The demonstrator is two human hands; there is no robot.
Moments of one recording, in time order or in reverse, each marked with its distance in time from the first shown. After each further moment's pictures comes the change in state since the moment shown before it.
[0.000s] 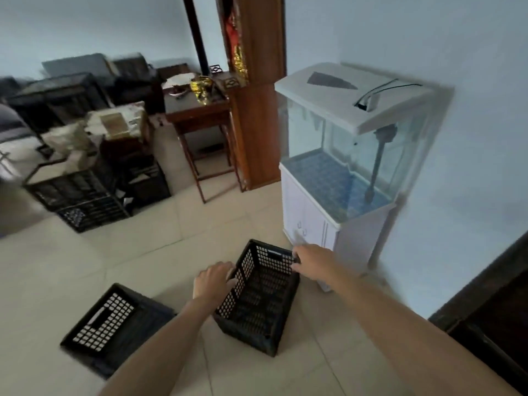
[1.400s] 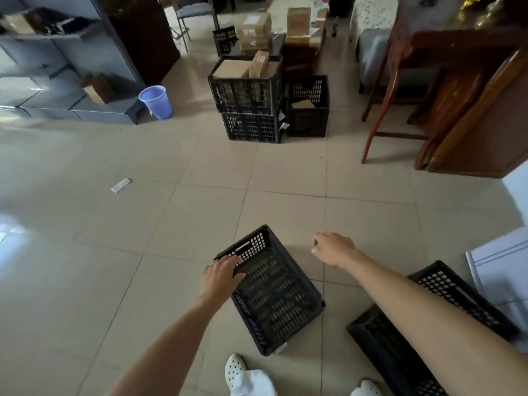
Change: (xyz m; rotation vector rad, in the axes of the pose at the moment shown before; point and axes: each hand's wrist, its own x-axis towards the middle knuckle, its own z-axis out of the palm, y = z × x) left_hand -0.012 -0.620 -0.033 -0.219 0.021 -0.649; right_hand 0.384 -0.567 0.193 -0.230 -0.377 -0.422
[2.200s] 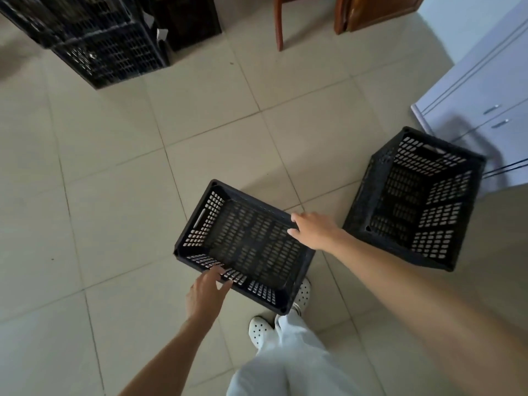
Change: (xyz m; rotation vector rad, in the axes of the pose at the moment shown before) left_hand 0.121 -0.109 0.143 -0.030 -0.330 0.065; right_hand 0.104 -0.010 0.192 0.226 -0.095 0.359
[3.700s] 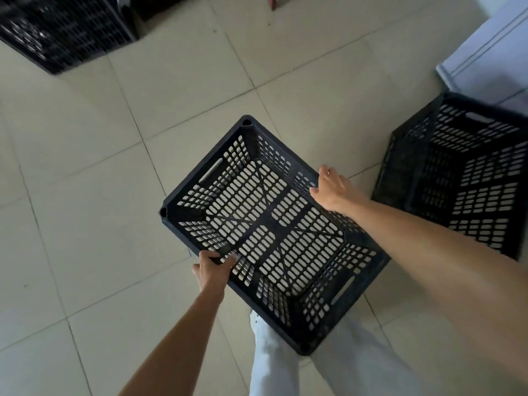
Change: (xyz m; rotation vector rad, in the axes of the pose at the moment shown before) left_hand 0.174 -0.005 0.072 -0.540 0.007 -0.476; right_hand 0.168 0.044 0.039 0.214 0.188 0.337
